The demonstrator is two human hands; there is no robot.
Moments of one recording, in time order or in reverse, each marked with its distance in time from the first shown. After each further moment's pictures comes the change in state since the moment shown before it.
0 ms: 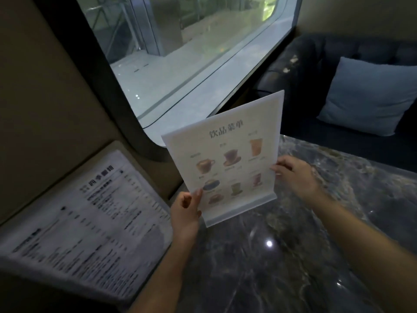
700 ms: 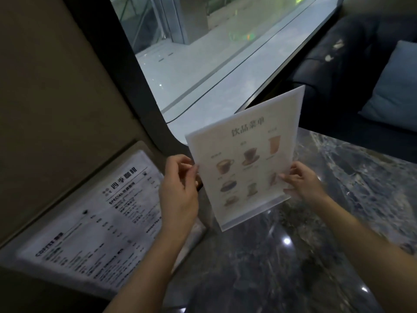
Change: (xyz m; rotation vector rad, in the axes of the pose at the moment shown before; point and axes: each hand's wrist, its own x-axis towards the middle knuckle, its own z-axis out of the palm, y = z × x) left_hand 0.026 0.066 -0.040 0.303 0.094 0.571; right_hand 0.033 0.024 0.064 0.359 -0.124 0.244
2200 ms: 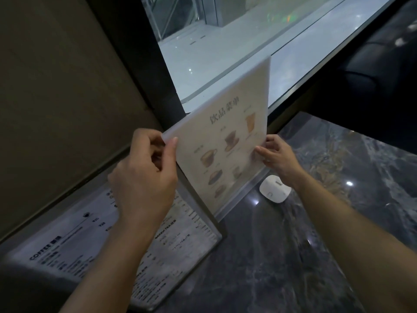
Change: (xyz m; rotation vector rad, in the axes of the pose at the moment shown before) left_hand 0.041 0.008 -0.052 0.489 0.190 0.210; right_hand 0.087 -0.024 0.107 0.185 -0.309 -0.110
